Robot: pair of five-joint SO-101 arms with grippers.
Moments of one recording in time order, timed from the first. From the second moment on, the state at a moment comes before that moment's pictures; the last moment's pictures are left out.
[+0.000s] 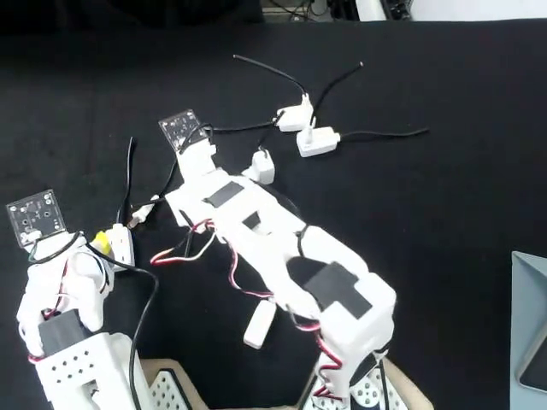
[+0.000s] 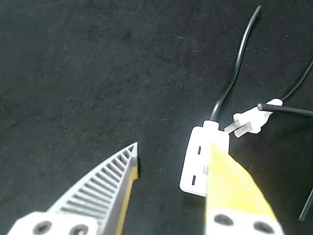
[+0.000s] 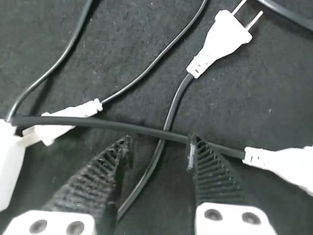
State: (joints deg) left arm -31.7 -86.6 82.0 56.3 -4.7; right arm -40.5 17.1 19.4 29.1 -10.5
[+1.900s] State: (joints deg) left arm -31.7 -86.6 82.0 56.3 -4.7; right arm -7.5 2.0 16.0 35.2 -9.1
